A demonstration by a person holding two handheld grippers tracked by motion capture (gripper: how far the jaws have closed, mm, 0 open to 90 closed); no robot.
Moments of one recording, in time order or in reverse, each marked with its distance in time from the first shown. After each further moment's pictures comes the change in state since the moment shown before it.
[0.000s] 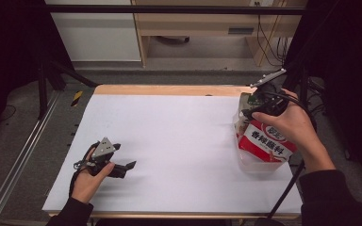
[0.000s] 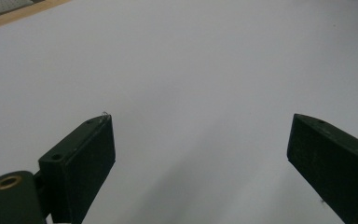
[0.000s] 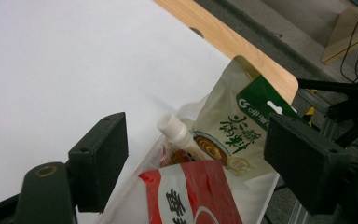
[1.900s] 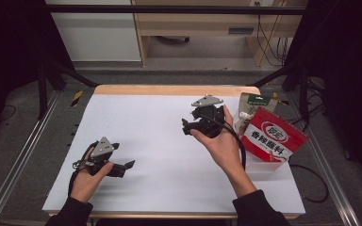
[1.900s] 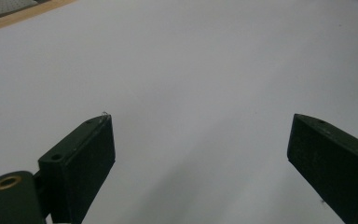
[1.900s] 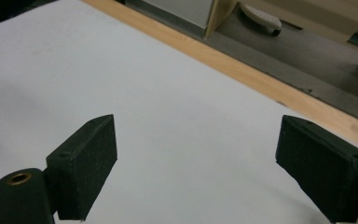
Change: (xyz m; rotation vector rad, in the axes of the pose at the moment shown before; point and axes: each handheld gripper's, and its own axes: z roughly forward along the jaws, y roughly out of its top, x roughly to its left) left arm 0.004 -0.001 -0.001 0.003 0.014 -0.002; right arm 0.152 0.028 0.063 -0.286 0.039 0.095
